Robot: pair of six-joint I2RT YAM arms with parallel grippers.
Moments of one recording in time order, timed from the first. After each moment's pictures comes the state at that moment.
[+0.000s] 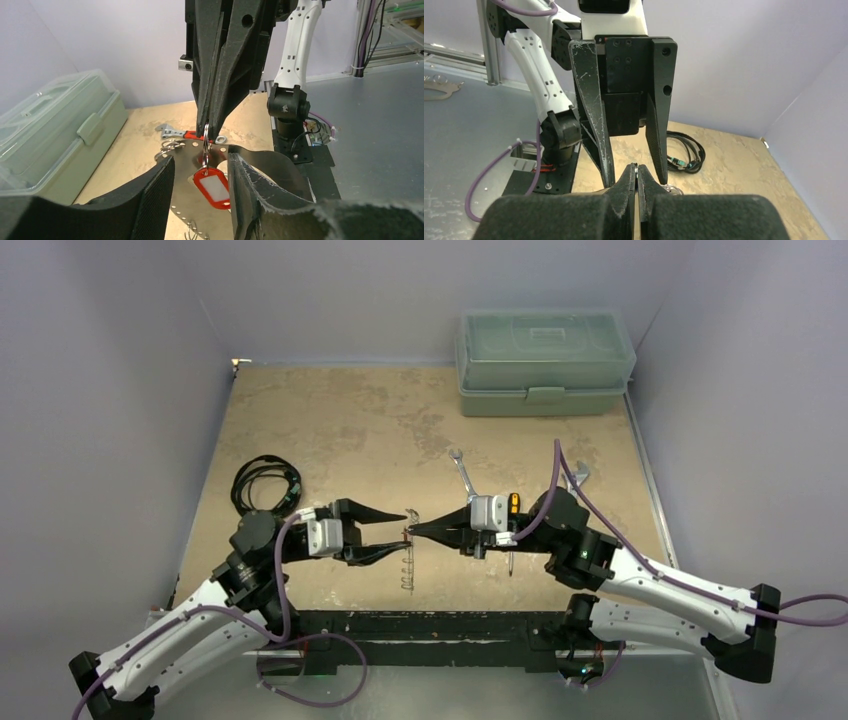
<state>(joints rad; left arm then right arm) -0.82 0.55 0.55 0.24 0.63 0.08 1.10 0.86 0.80 0.20 -0.42 -0.24</state>
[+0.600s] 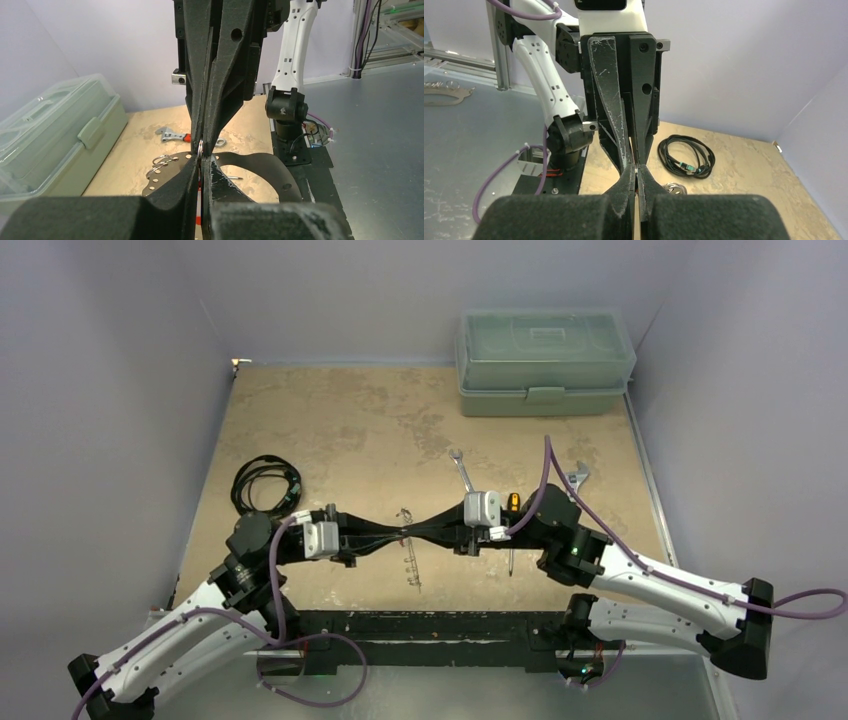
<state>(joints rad) -0.82 0.53 0.55 0.24 0.63 0.09 1.10 0.91 0.79 0.27 -0.46 -0.19</state>
